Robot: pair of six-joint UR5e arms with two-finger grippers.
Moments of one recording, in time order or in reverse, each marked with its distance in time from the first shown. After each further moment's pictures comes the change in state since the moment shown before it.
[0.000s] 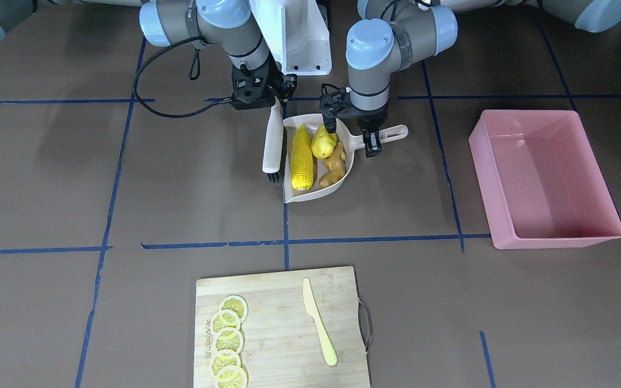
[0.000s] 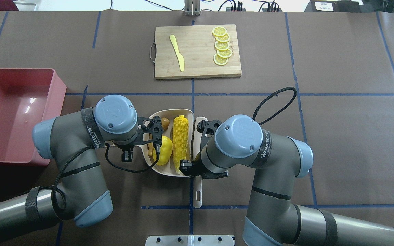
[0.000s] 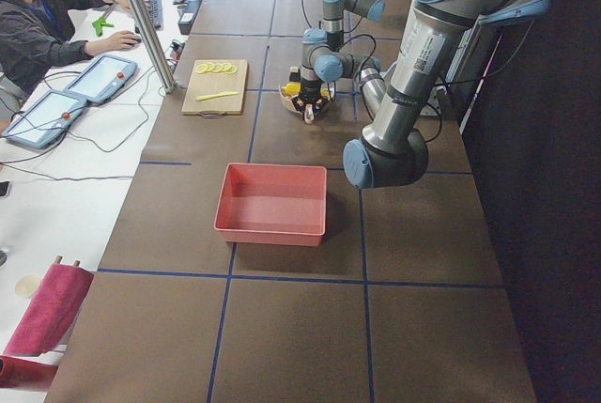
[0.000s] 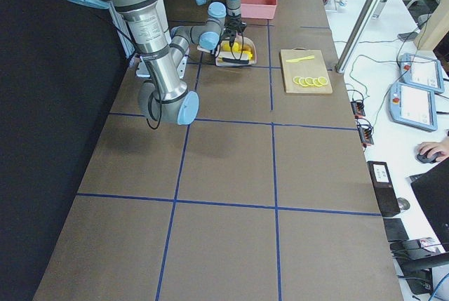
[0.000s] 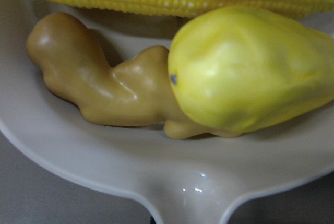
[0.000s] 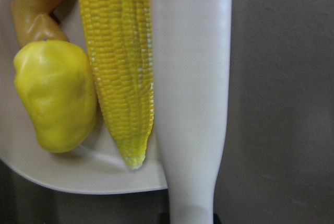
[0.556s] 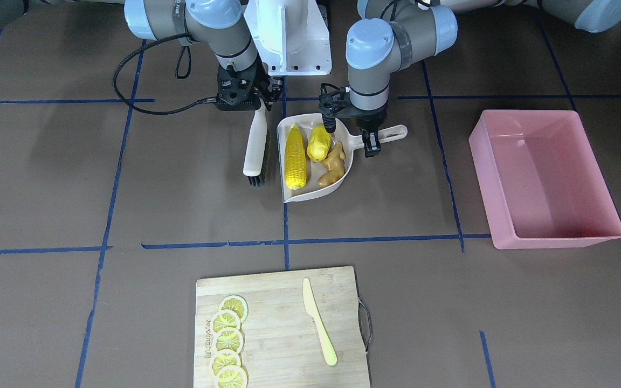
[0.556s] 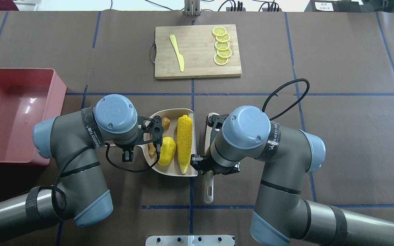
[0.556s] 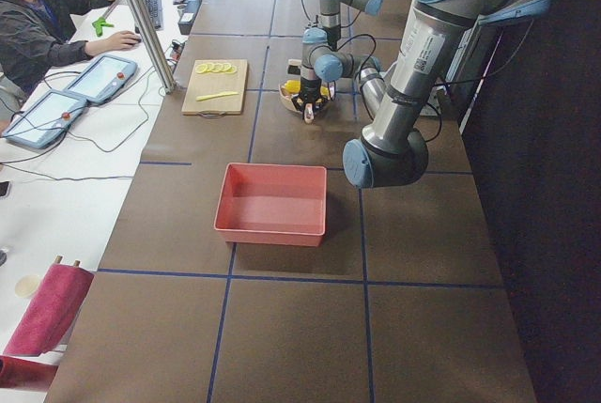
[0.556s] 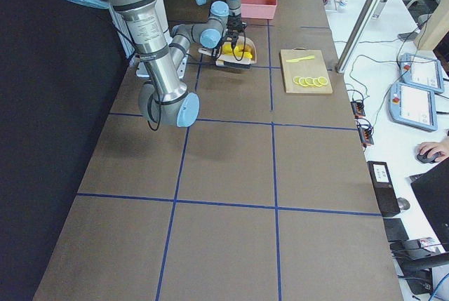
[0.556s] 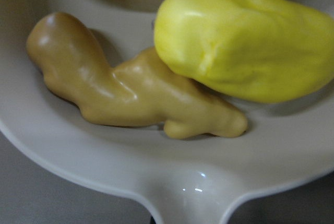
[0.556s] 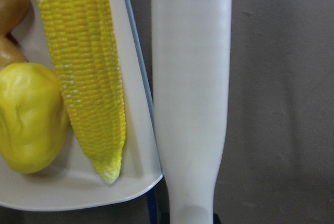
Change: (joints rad) left arm -0.001 -0.001 0.000 -0.006 -0.002 0.000; right arm 0.030 -0.021 0.037 -0.105 0.012 -0.019
